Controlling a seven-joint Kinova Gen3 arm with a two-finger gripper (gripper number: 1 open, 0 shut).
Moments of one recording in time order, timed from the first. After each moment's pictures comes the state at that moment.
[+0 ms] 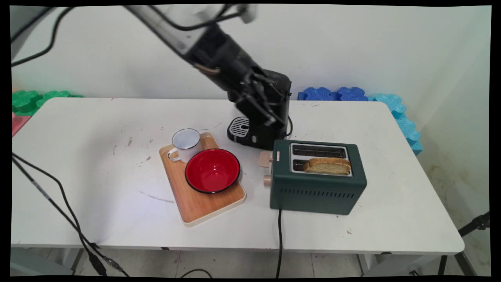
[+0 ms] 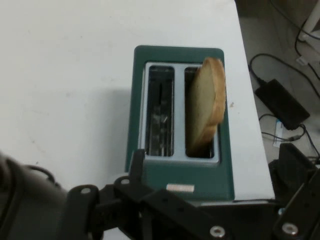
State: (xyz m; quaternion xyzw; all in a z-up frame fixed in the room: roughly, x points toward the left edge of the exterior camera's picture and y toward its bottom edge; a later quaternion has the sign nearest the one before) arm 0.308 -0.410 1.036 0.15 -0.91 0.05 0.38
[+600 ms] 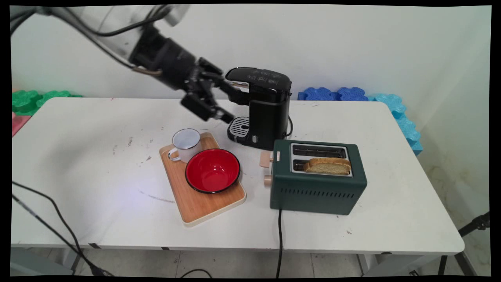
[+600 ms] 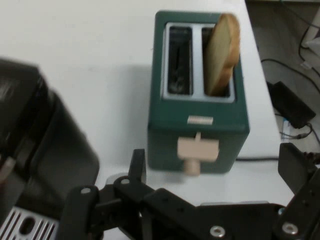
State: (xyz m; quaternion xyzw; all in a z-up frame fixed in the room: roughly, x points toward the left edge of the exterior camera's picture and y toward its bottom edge) arm 0.417 -0.397 1.007 0.15 -0.90 0.06 0.41
